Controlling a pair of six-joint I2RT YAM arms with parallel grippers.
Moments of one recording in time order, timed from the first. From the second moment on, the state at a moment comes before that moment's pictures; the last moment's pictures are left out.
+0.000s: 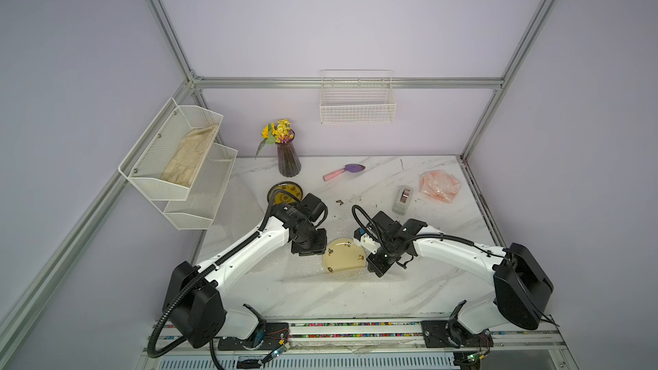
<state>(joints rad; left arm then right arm) -0.65 1.42 1.18 -1.08 0.18 -0.65 0.79 1.52 0.98 -0.77 -0.33 0.09</state>
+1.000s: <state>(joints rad) -0.83 1.91 1.30 -0.91 0.21 -0.59 0.61 1.68 1.05 -0.75 -0.28 0.58</state>
